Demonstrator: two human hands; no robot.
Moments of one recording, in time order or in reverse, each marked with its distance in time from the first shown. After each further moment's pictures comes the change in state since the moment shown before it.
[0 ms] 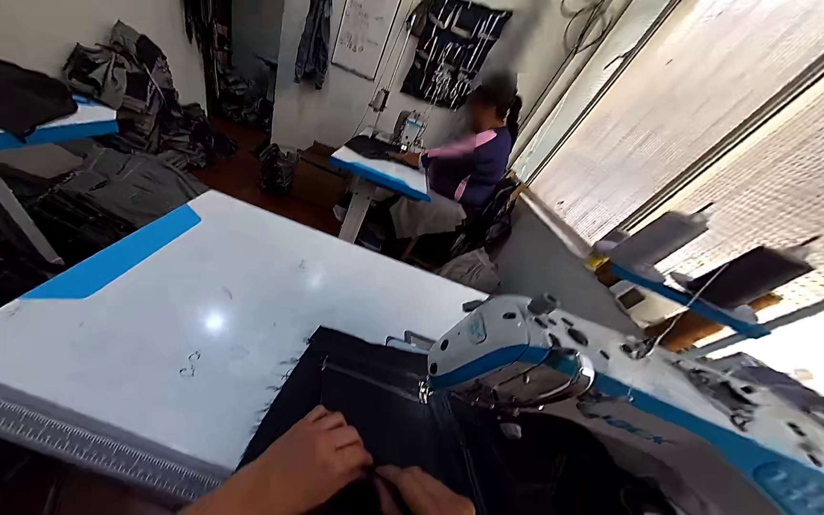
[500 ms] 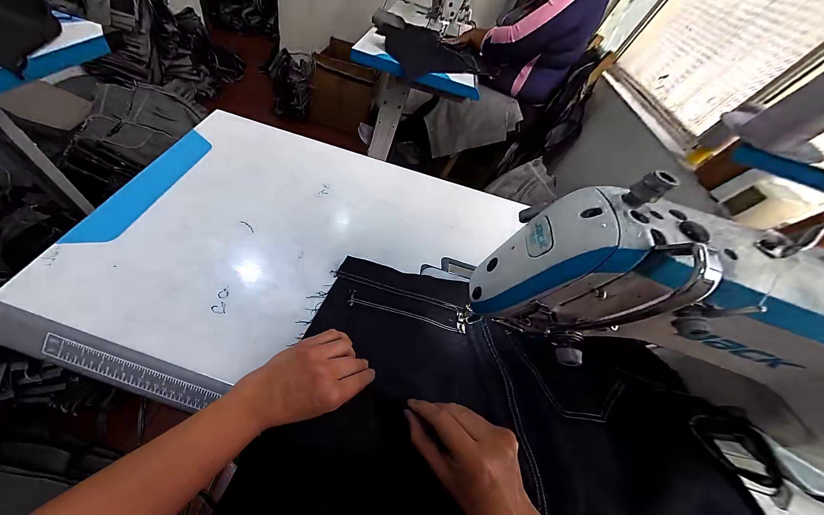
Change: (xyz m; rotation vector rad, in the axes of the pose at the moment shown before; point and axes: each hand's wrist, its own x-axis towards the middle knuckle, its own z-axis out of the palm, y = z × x) left_hand -0.016 -0.028 -0.032 0.232 -0.050 0.266; right_hand -0.008 0.013 0.020 -0.006 0.194 -0.180
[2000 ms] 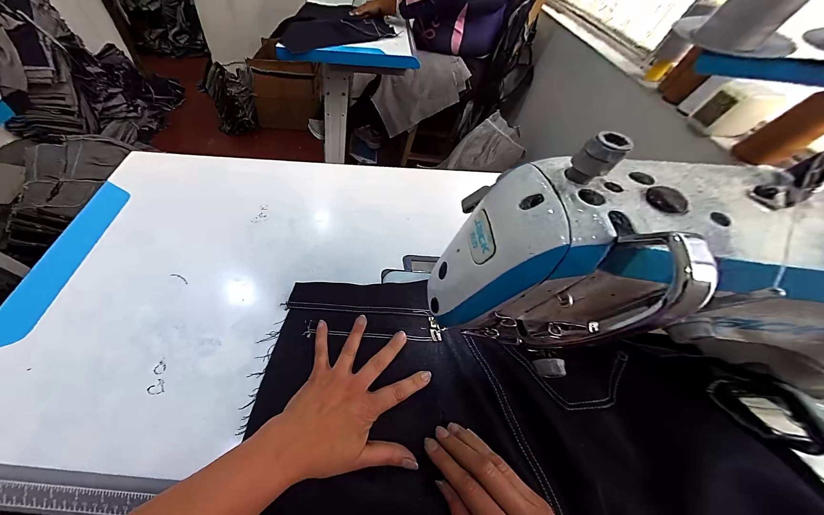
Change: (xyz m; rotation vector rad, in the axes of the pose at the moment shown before) left_hand 0.063 0.005 0.036 -0.189 -0.577 -0.283; right_hand -0.050 0.003 -0.027 0.068 -0.206 0.226
